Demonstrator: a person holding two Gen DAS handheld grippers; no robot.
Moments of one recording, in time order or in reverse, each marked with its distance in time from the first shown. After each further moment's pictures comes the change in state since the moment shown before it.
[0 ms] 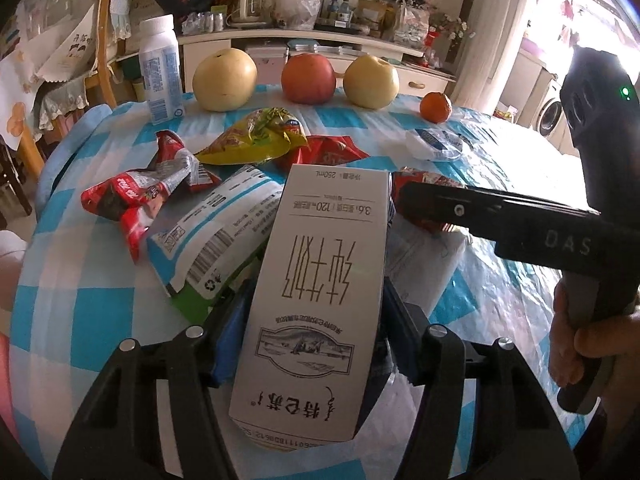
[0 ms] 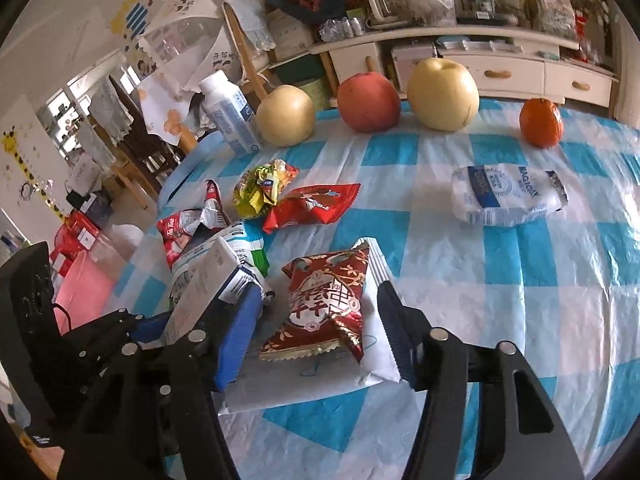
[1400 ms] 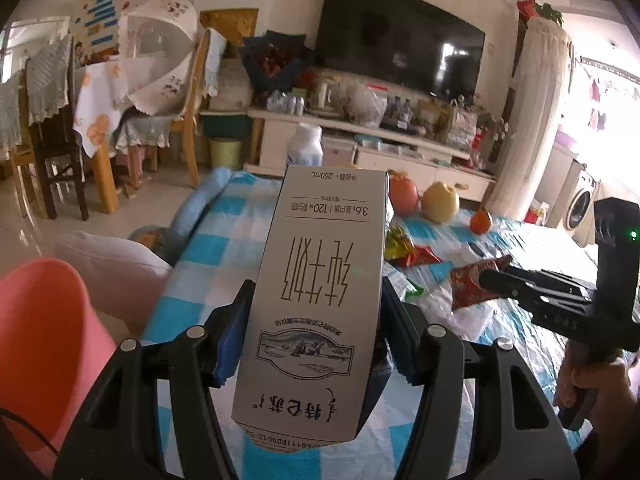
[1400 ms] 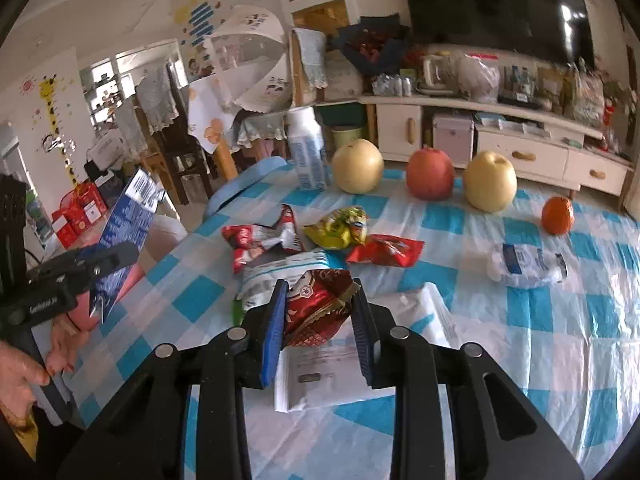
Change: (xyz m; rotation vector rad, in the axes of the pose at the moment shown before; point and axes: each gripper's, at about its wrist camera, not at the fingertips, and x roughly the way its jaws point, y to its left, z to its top) left arm -0.123 0.092 -0.023 -0.166 -0.349 0.139; right arm -0.046 0.078 -0.016 -0.231 -0.177 0.023
